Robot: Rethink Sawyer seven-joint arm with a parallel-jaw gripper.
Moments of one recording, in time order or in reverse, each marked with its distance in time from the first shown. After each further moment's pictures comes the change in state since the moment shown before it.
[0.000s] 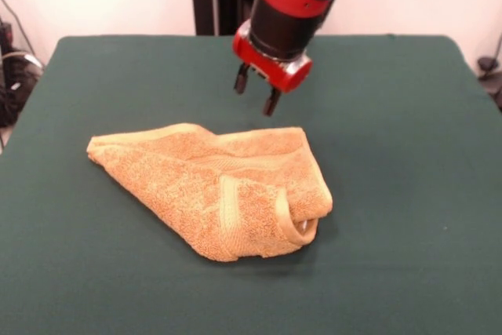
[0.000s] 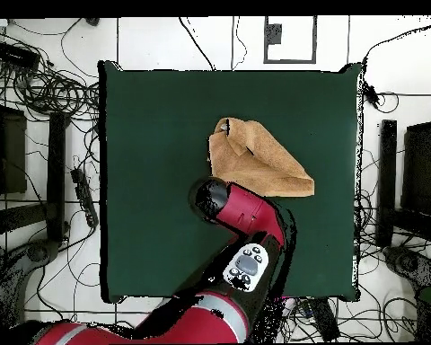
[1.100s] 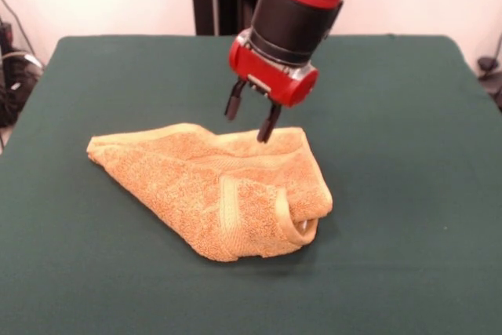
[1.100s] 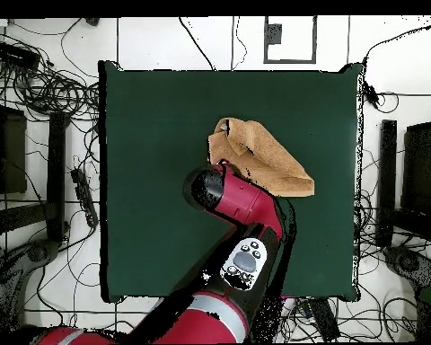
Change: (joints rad) arm 0.000 -0.011 0.003 -0.057 0.003 -0.219 0.000
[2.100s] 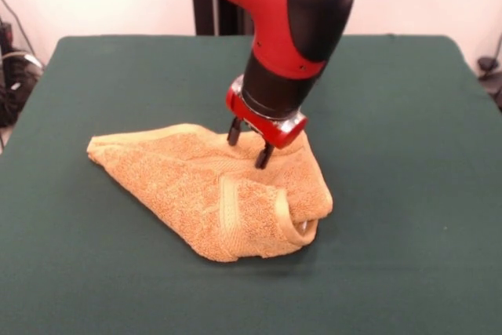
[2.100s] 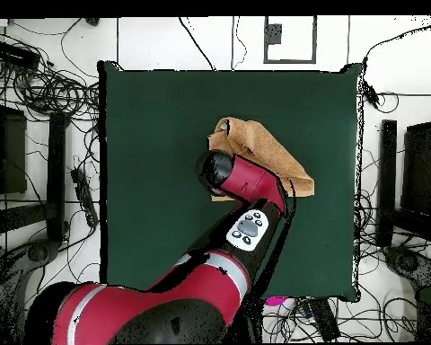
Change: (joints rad) arm -0.027 0.198 -0.045 -0.194 0.075 0.278 0.010
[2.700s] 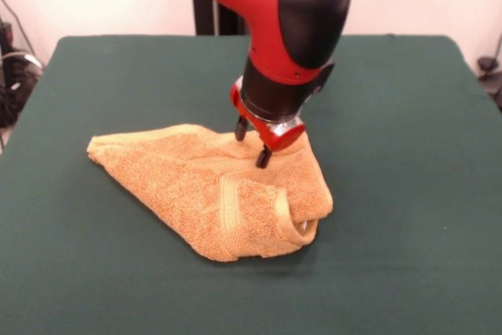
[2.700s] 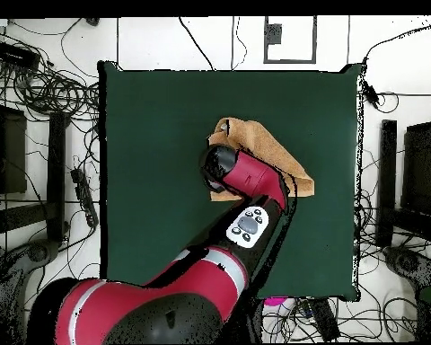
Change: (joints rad) arm 0.004 0.030 -0.032 -0.035 0.053 0.095 0.194
